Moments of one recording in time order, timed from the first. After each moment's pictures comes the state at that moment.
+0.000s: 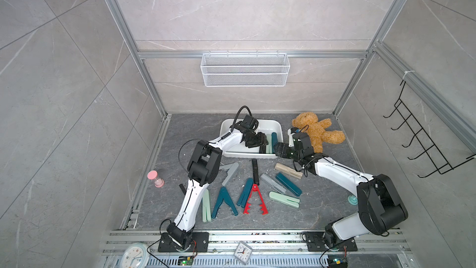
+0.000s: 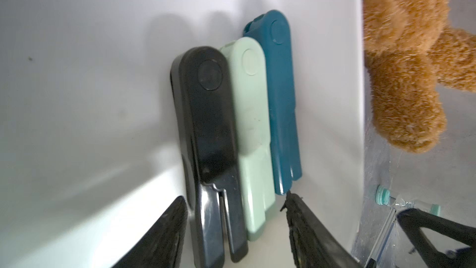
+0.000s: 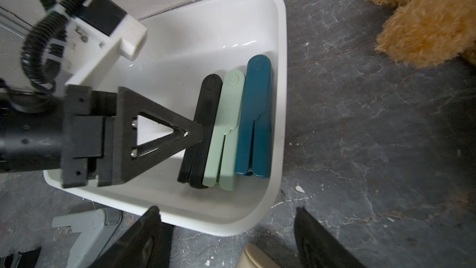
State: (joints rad) left arm -0.58 2.31 1.89 -0.52 0.44 -0.50; right arm 0.38 1.51 0.87 -0.03 -0.04 0.45
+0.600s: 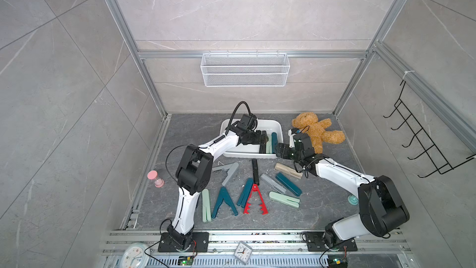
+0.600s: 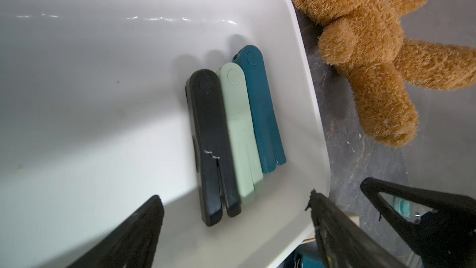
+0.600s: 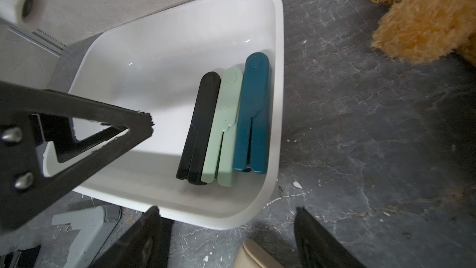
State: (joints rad) left arm -0.62 2.08 1.67 -0.42 0.25 -0.47; right arm 0.38 1.50 0.86 -0.03 -0.04 0.45
